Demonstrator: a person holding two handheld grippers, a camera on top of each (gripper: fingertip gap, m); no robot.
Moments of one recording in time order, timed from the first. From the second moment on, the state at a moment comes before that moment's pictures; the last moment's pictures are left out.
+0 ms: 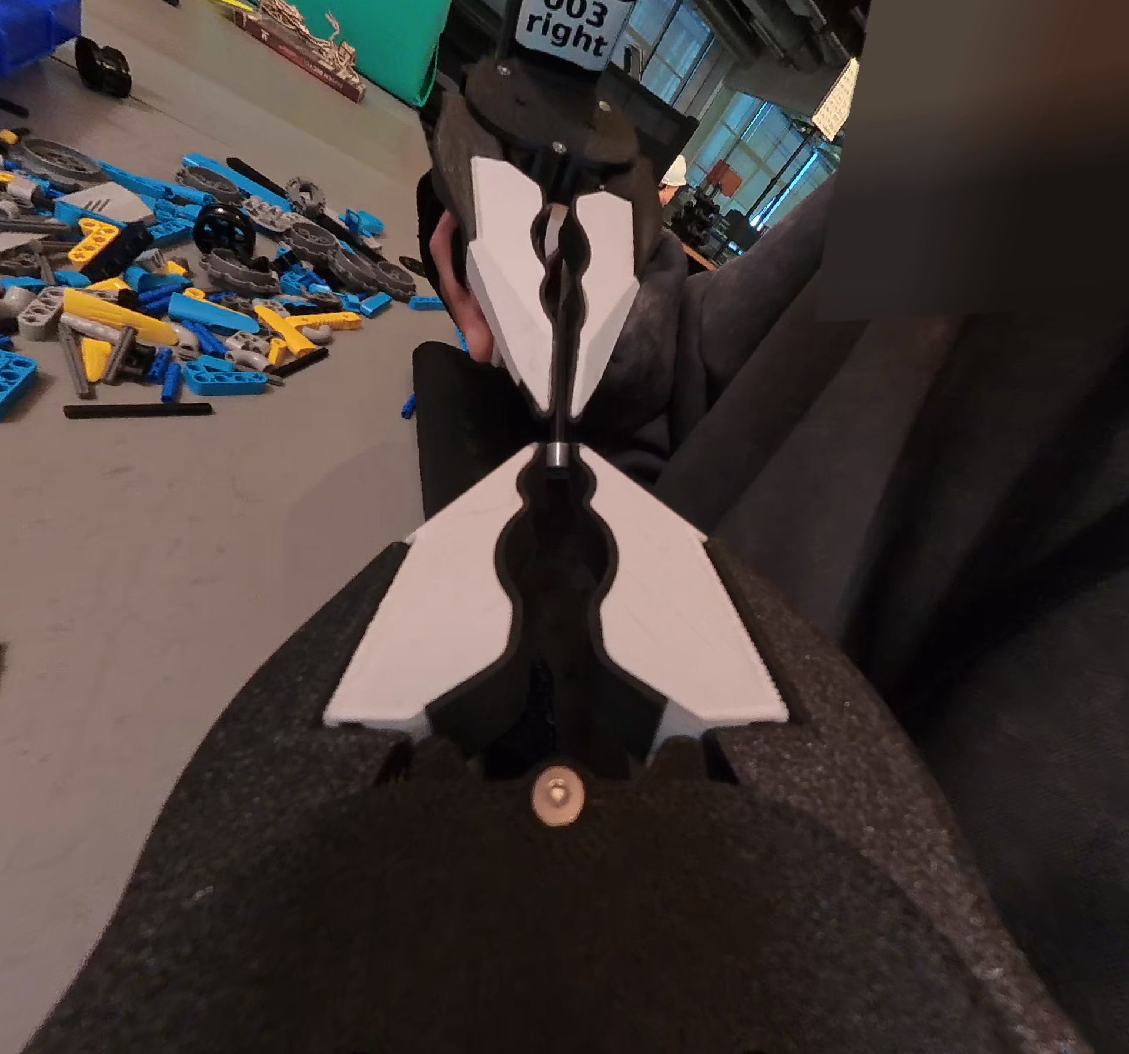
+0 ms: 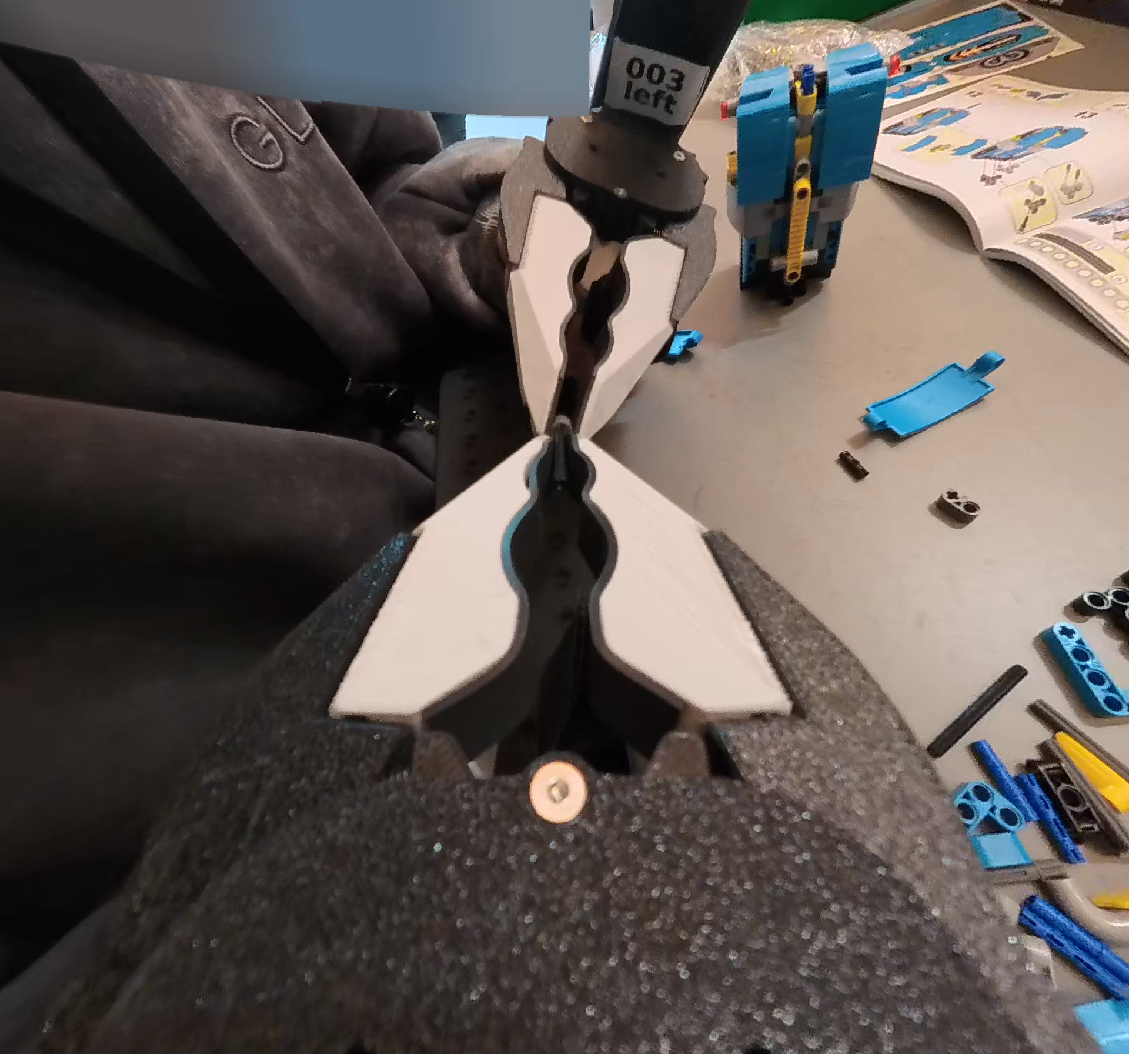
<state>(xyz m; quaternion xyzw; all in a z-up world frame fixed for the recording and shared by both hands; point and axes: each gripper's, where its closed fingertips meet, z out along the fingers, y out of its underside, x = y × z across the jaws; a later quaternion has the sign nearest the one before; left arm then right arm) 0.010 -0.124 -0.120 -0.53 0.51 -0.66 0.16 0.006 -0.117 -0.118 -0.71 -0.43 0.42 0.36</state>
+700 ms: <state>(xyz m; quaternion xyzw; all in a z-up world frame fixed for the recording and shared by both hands) 0.022 -0.122 -0.149 -0.55 0.60 -0.52 0.26 0.008 -0.110 -0.142 -0.74 -0.42 0.40 0.34</state>
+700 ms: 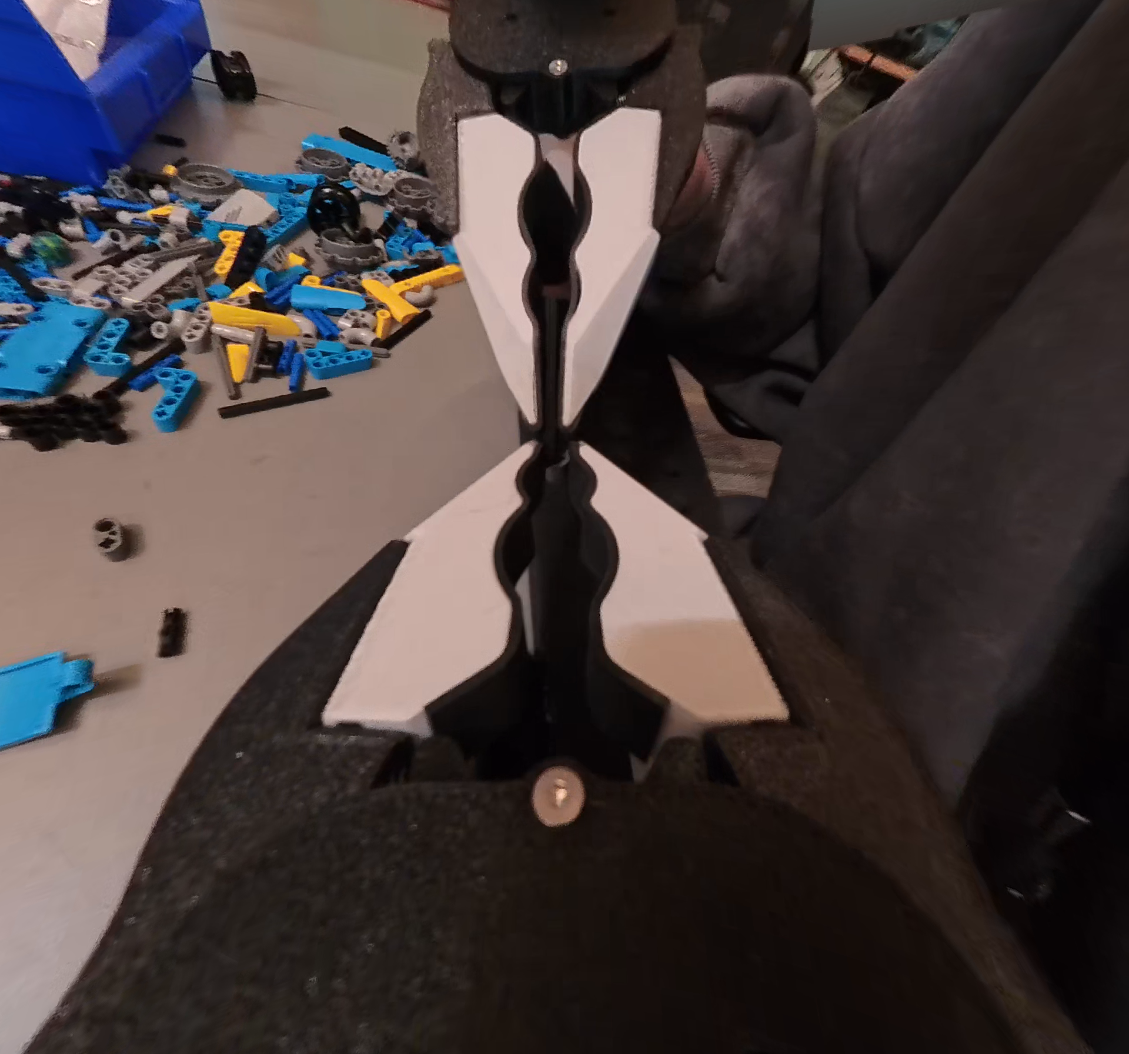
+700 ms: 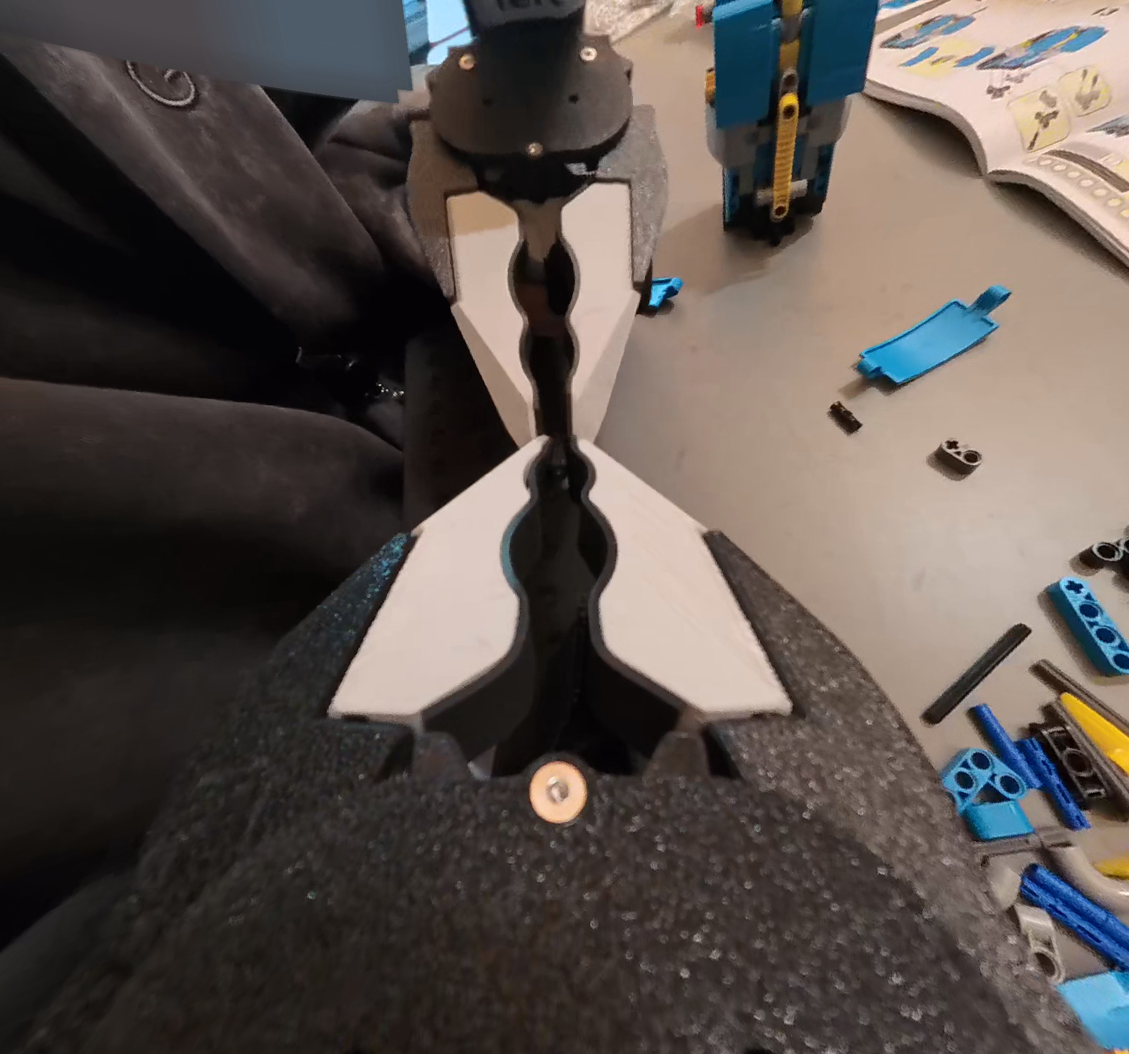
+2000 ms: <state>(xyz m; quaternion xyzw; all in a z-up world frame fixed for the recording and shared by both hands) 0.004 -0.097 -0.225 -0.59 0.70 -0.31 0.26 0.004 -0.093 -0.224 -0.82 -0.42 0.30 0.24</state>
